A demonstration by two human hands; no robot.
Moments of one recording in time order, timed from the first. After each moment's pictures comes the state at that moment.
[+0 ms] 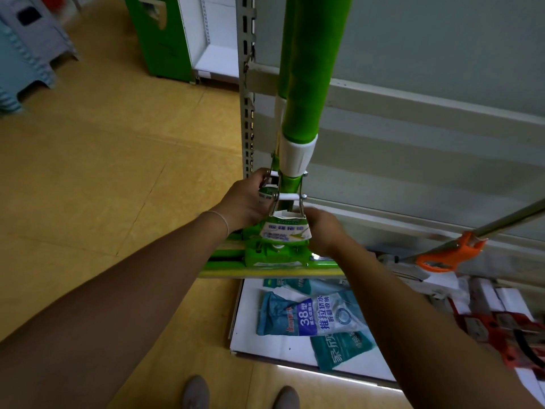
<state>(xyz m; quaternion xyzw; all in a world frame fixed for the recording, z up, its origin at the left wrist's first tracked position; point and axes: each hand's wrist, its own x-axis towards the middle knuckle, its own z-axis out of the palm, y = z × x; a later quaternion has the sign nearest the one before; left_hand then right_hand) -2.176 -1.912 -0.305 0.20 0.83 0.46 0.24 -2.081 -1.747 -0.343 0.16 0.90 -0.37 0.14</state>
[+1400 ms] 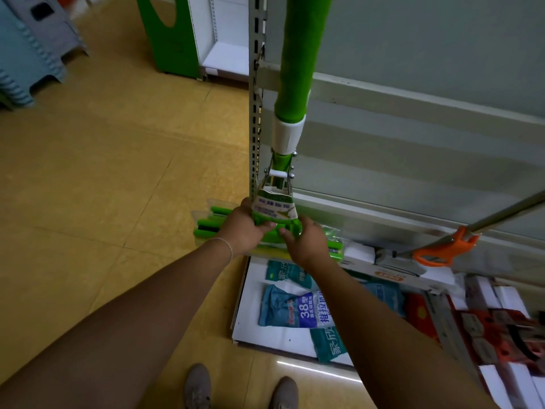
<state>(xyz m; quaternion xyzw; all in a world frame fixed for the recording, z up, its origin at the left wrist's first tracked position) -2.124 -1.936 -0.336 0.07 0.87 0.41 0.26 -2.054 -1.796 -0.379 0.29 0.88 -0.36 0.07</state>
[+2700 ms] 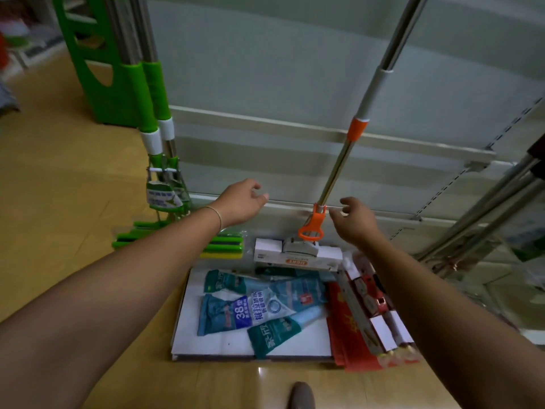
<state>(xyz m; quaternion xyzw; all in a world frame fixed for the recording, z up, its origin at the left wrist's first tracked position) -1.956 -1.793 -0.174 0.27 0.87 0.36 0.21 -1.813 -1.580 -0.195 0.39 0.86 -0.32 -0.08</state>
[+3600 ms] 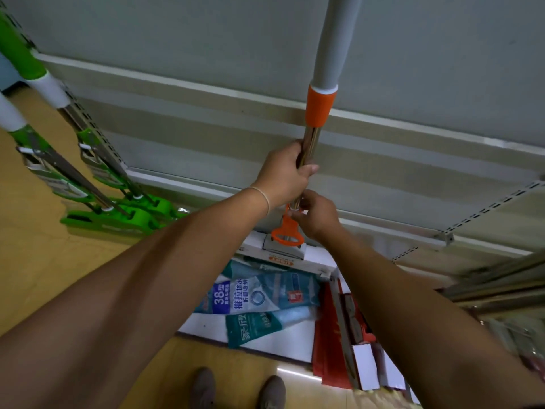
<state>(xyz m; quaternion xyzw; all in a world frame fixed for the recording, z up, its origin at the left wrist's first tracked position) -1.962 -1.533 -0.210 0.22 0.85 0.46 0.11 -1.904 -1.430 -0.302 0.21 0.90 -0.38 0.03</state>
